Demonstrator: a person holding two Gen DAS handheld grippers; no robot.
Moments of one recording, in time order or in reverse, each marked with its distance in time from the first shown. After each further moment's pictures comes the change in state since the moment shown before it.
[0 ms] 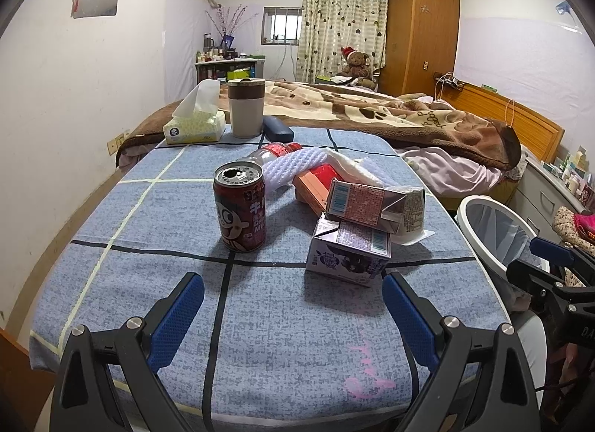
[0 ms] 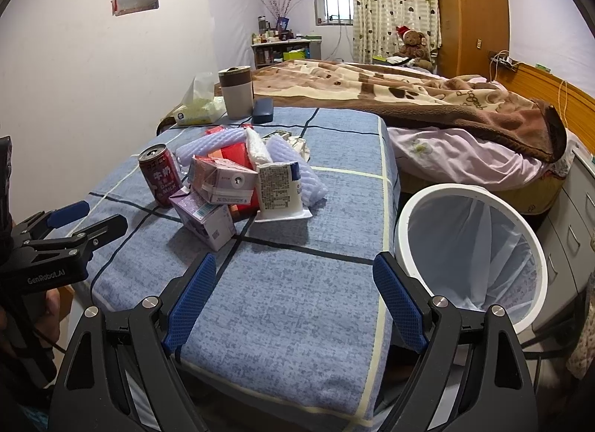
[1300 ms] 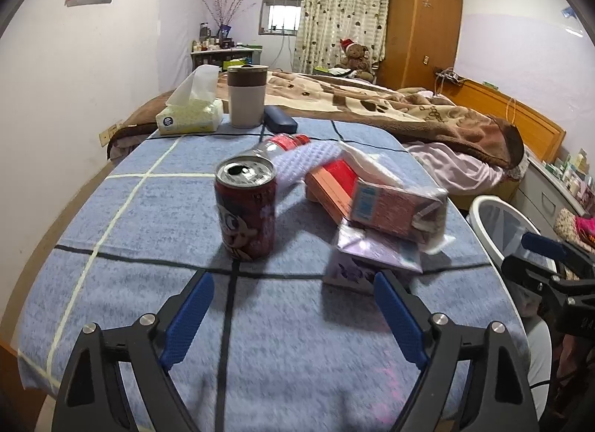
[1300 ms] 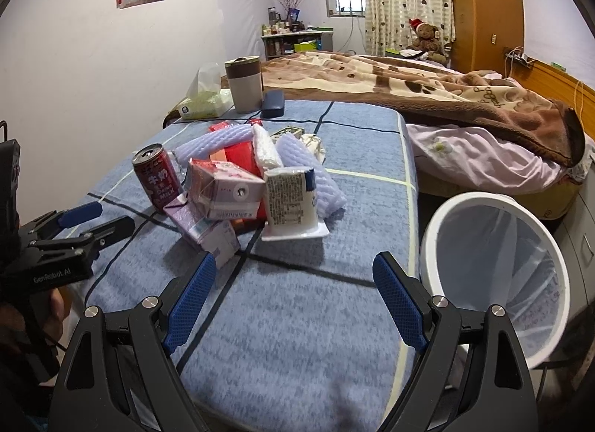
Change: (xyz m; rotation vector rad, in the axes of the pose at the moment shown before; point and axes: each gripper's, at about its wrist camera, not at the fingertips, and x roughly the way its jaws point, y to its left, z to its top) left arm 0.042 0.027 0.017 -0.023 0.040 -0.027; right arm 0.038 0.006 0.021 -0.006 0.034 0.045
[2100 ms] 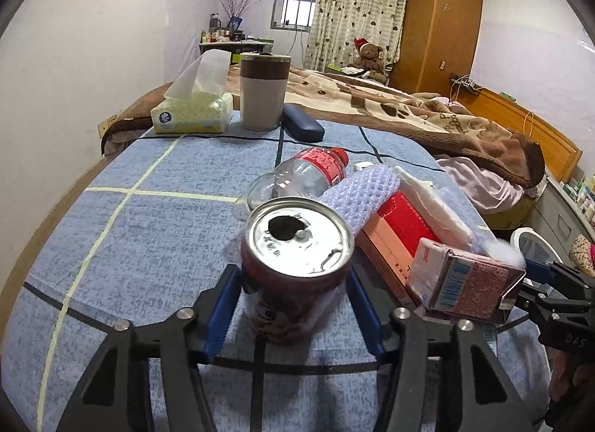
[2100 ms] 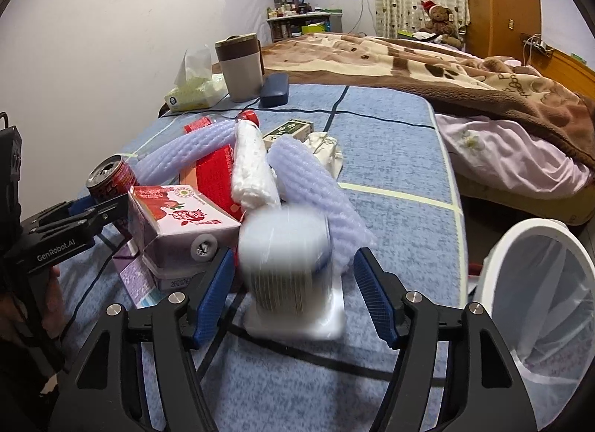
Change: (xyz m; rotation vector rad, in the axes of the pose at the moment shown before) left arm 0.081 0.033 0.040 -0.046 0.017 0.005; right arm 0.064 -0.002 0.025 0.001 0.075 0.049
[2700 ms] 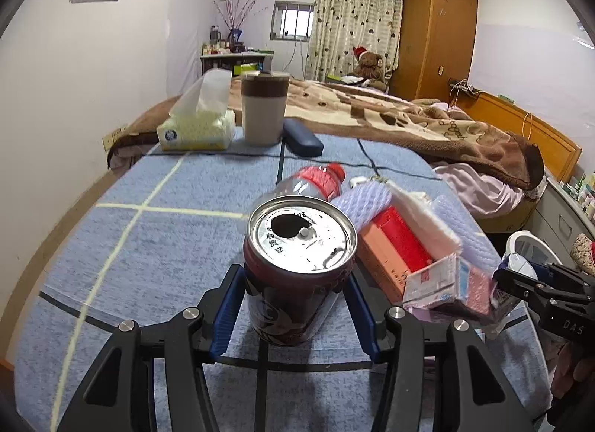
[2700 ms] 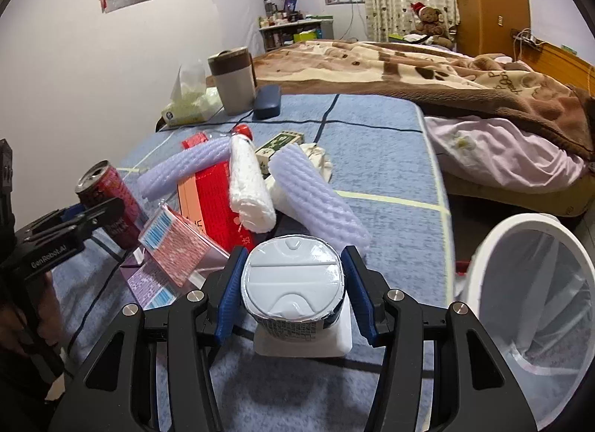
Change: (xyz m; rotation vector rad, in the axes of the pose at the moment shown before) left arm -0.028 -0.007 0.004 0.022 -0.051 0.018; right arm -0.027 -0.007 -0.002 0.047 -0.051 -0.023
